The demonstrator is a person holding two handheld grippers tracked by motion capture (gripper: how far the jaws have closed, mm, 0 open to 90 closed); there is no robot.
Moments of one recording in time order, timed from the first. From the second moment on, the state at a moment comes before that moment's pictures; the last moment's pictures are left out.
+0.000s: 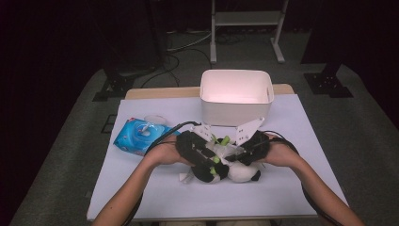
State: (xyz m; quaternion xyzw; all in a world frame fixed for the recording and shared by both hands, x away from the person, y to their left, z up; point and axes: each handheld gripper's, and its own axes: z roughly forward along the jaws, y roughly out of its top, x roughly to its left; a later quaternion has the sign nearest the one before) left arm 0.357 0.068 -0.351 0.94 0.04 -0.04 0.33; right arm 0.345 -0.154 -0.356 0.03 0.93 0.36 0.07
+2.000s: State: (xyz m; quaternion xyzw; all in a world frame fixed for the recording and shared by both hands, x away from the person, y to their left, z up) left arm 0.355 0.068 -0.350 0.94 0.04 -0.05 0.34; right arm 0.358 -0.194 -0.350 0.06 0.93 0.36 0.05
